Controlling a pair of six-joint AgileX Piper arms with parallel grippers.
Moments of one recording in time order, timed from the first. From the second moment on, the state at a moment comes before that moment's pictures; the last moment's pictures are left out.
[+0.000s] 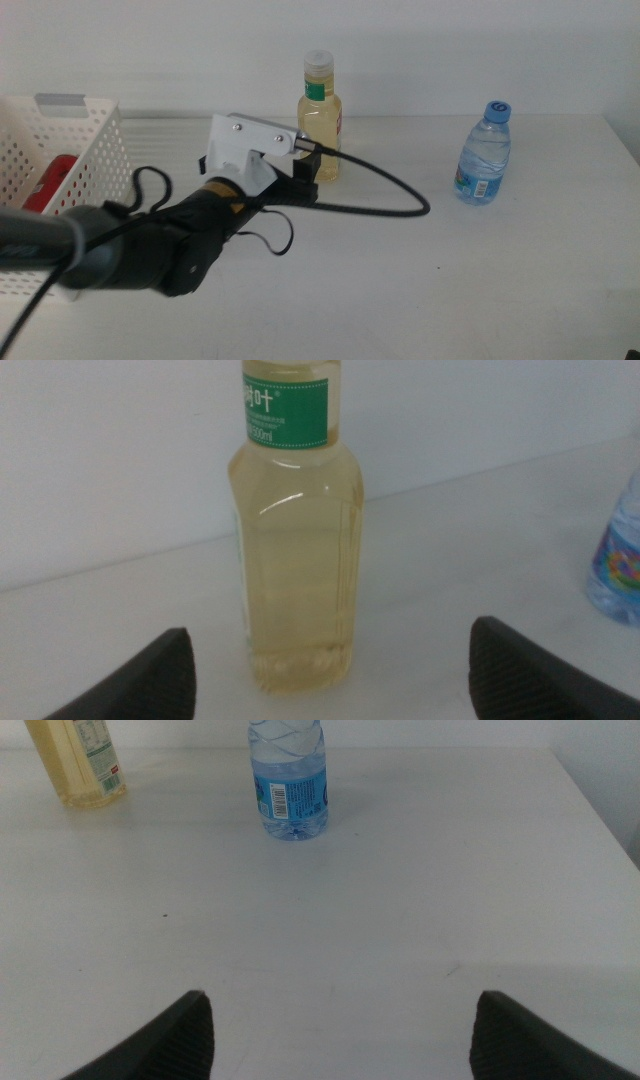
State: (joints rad) left arm -0.50 1.80 -0.78 -0.06 -0.76 -0.03; right arm 0.08 -0.01 0.03 0.06 0.36 0.00
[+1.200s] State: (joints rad) left arm -0.47 2.21 -1.31 -0.07 -0.67 -0.04; right arm 0.08 -0.01 0.03 0.06 0.36 0.00
